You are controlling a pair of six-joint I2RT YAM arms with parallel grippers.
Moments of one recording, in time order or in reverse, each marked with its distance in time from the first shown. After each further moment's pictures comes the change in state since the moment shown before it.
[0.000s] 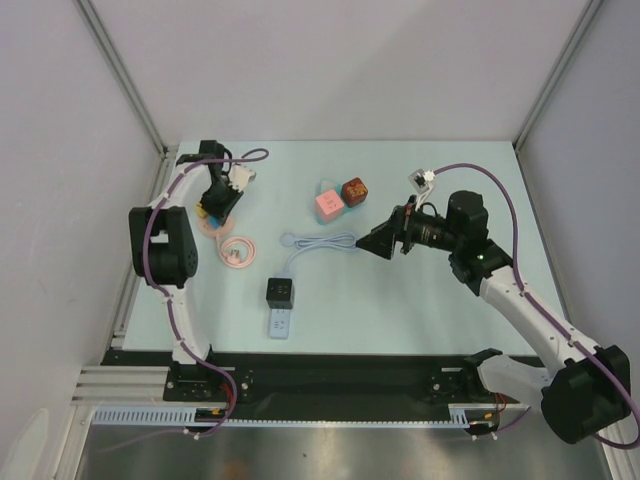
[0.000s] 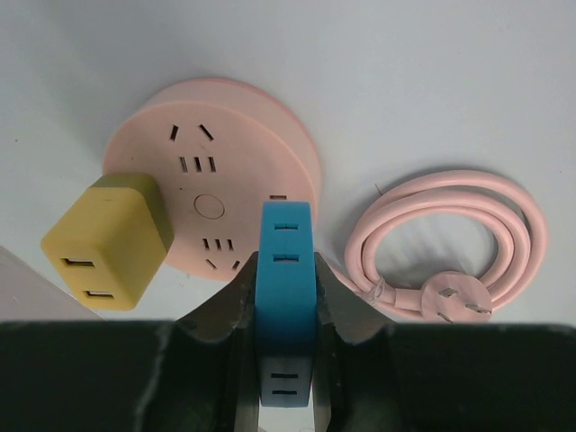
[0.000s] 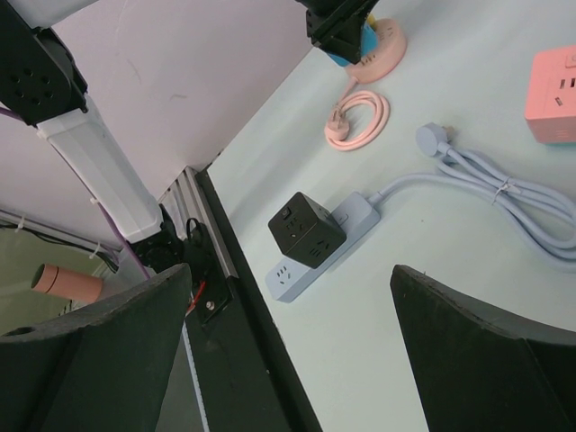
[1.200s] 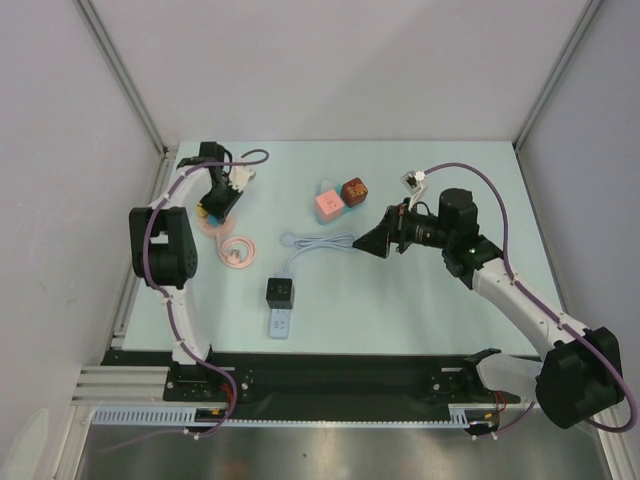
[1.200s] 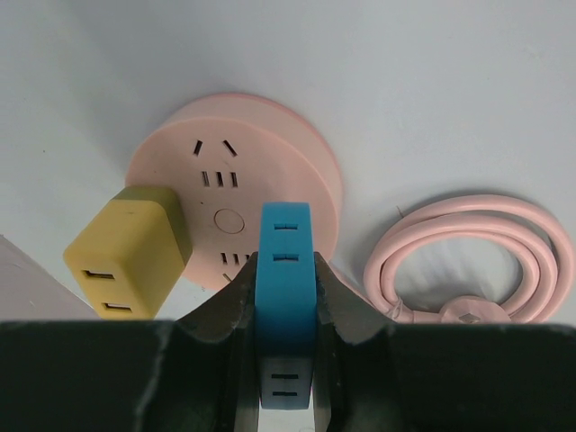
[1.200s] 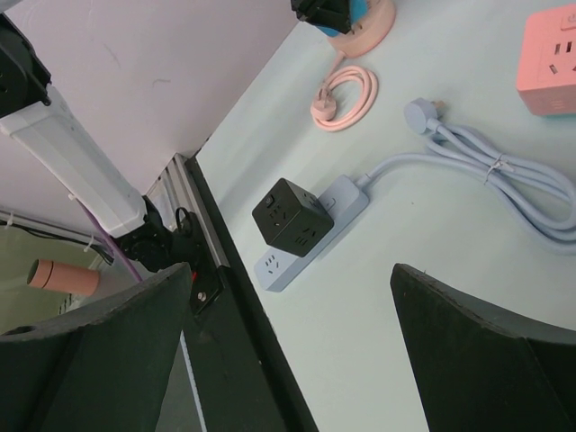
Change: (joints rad) left arm 0.002 0.009 -0.034 0.079 -0.020 0.000; right arm 0.002 0.078 0.007 -0.001 -0.004 -0.018
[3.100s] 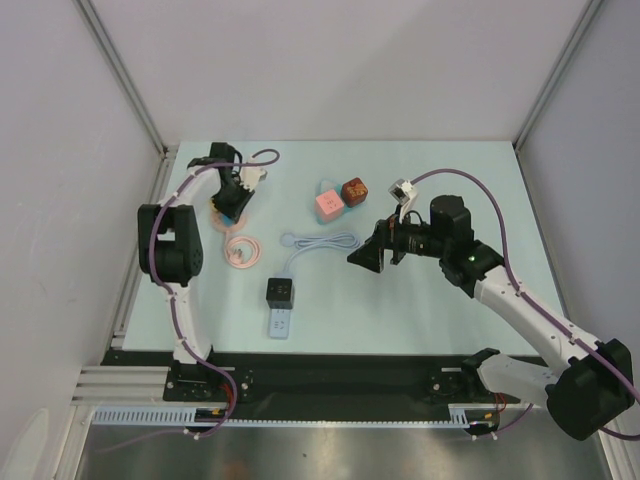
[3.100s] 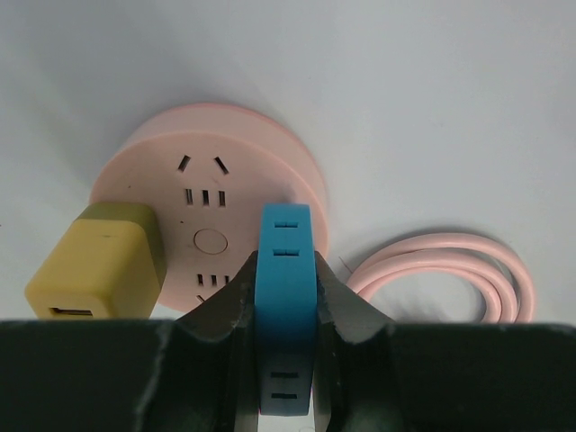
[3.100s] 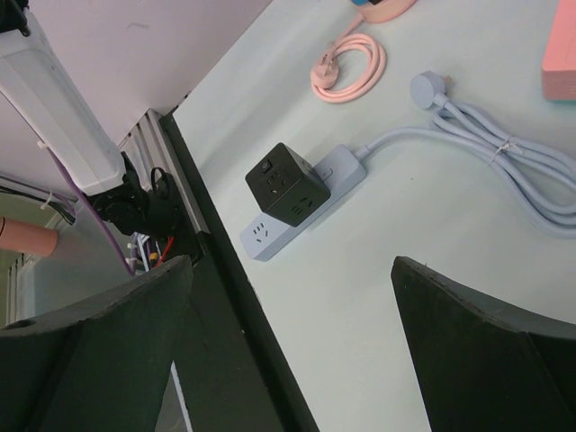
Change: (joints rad) left arm -0.052 0.030 0.009 0.034 0.087 -0.026; right arm 0.109 -0.063 0.024 -0.150 0.106 -0.132
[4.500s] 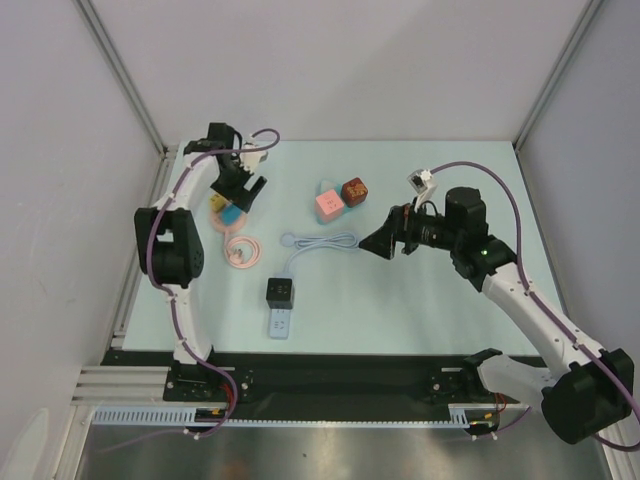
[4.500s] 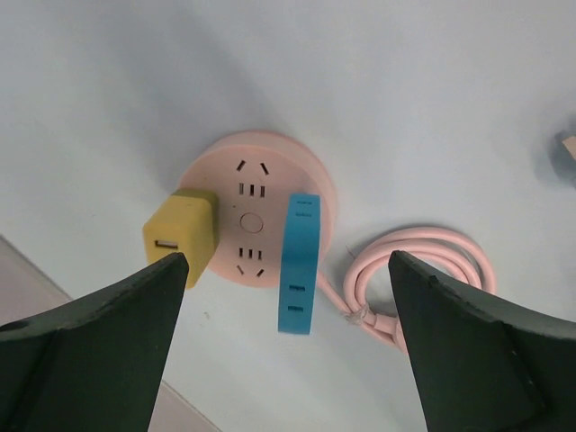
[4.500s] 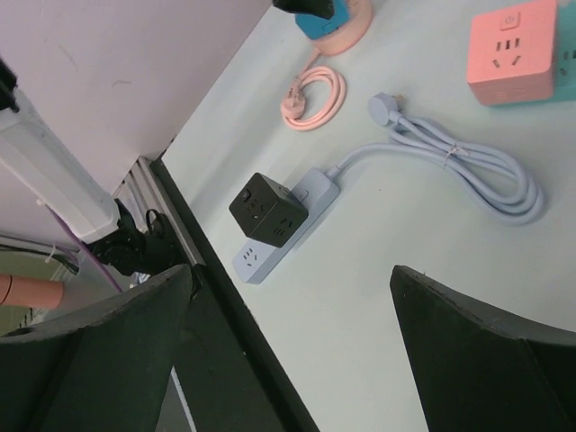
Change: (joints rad) left arm -0.018 -0.020 0.177 -0.107 0.001 -0.022; right arm -0.110 -0.016 0.034 -0.057 -0.011 0.047
